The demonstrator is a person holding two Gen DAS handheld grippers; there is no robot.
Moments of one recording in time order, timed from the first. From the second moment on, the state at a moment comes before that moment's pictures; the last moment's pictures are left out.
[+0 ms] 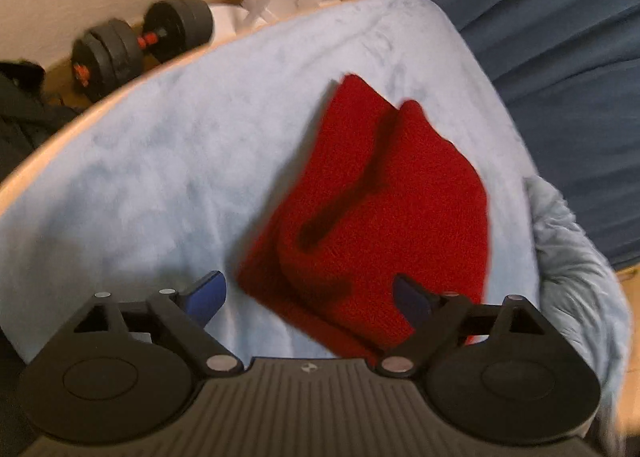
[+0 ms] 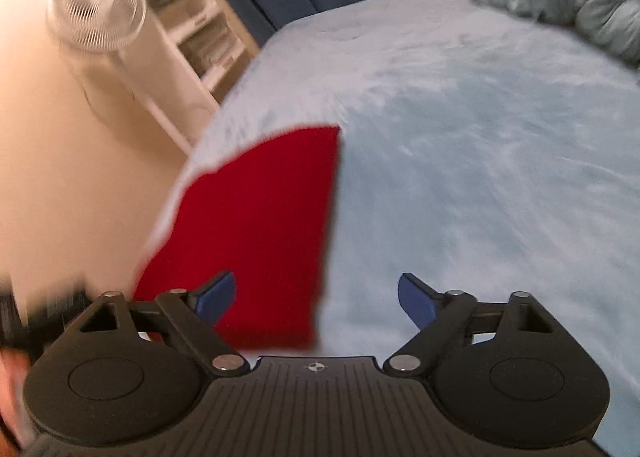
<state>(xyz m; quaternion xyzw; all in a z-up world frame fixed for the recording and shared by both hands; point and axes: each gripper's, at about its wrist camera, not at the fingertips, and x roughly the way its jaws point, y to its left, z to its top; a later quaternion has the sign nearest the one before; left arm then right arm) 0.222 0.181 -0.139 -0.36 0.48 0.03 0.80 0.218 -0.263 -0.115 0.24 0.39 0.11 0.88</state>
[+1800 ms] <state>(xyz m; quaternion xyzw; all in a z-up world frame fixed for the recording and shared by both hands) 0.436 0.147 -0.140 -0.21 0.47 -0.08 0.85 0.229 -0.301 -0.220 0.41 0.38 -0.01 0.83</state>
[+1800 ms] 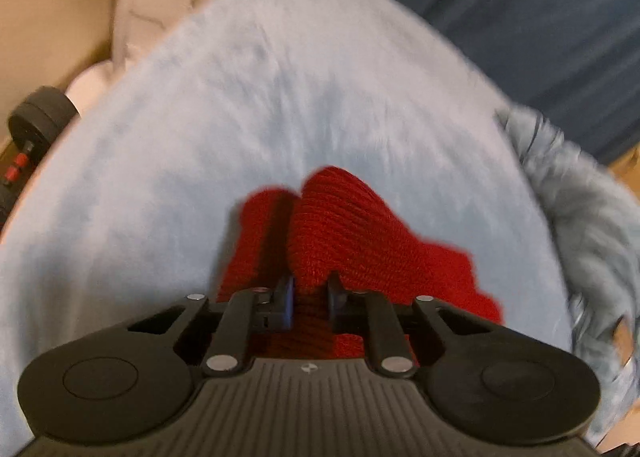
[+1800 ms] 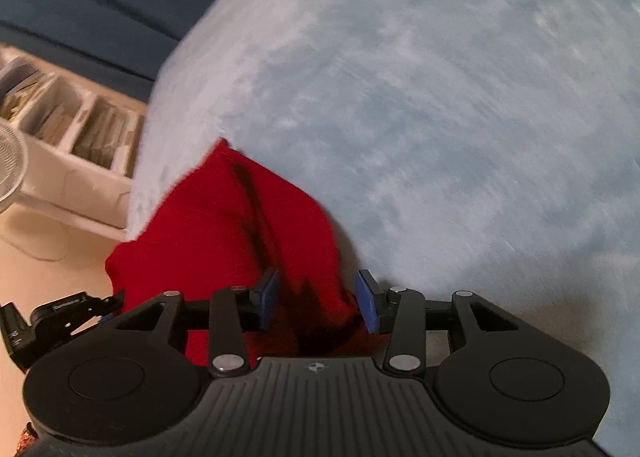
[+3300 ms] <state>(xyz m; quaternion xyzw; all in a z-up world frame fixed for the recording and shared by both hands) 0.074 0.056 -0.026 0.00 0.38 0.01 0.92 0.020 -0.148 -0.085 0.04 0.32 0.04 0.95</state>
